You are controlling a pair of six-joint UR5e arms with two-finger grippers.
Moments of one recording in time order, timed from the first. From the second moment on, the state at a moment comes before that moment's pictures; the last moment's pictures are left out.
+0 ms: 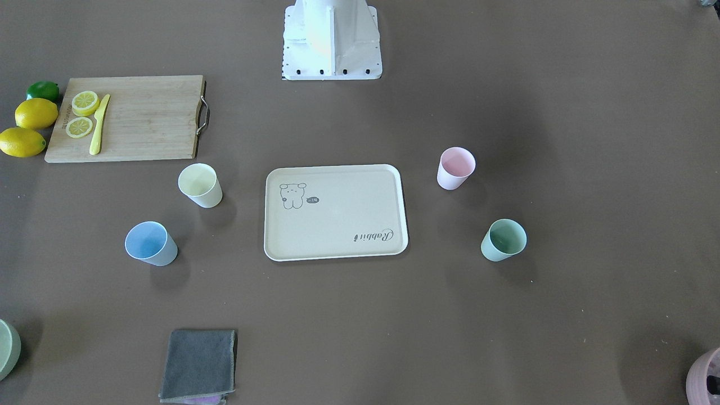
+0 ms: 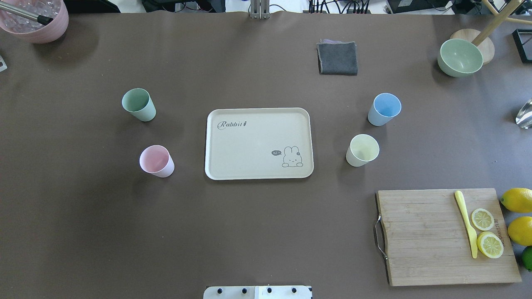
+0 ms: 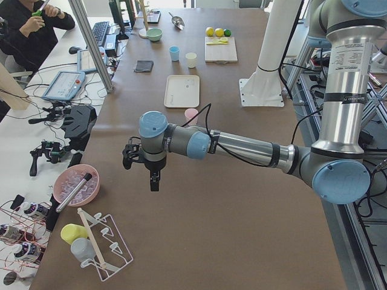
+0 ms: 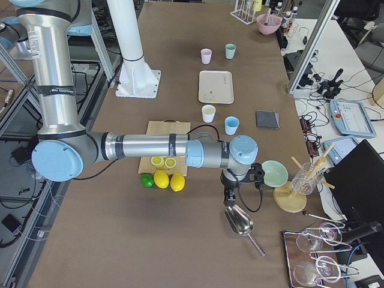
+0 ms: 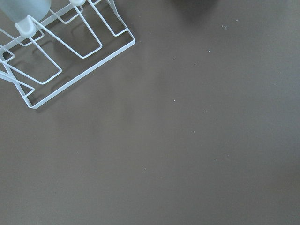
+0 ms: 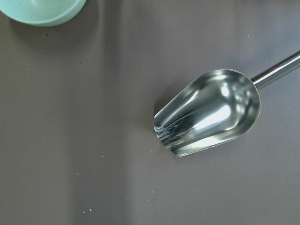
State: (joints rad) left arm -1.49 -1.61 -1.72 -1.62 -2.30 -0.31; right arm 1.54 -1.48 1.54 -1.64 2.35 -0.01
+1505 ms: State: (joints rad) left arm -1.50 -1.60 -1.73 -1.62 -2.30 -0.31; right arm 1.54 -1.48 1.54 -1.64 2.35 -0.01
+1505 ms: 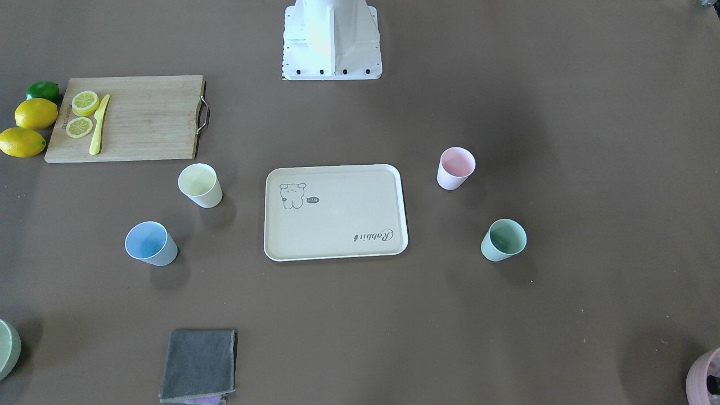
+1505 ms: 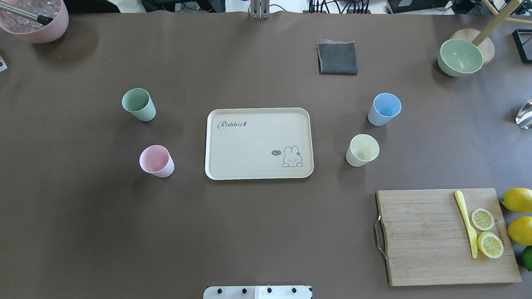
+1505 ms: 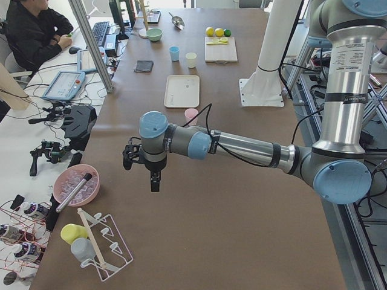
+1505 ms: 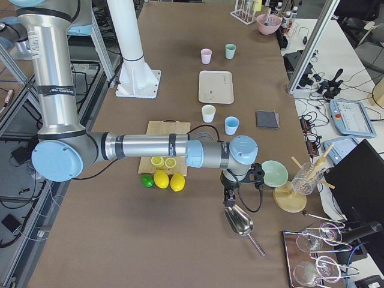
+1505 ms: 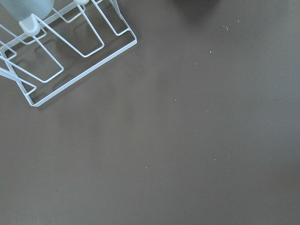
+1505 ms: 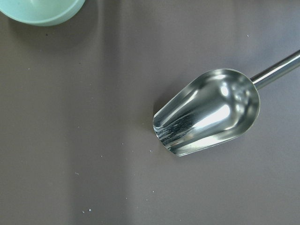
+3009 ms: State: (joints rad) left arm -1.51 -1.58 -1.73 -1.62 -2.30 -0.31; right arm 1.54 -1.49 1.54 -1.64 2.35 -0.02
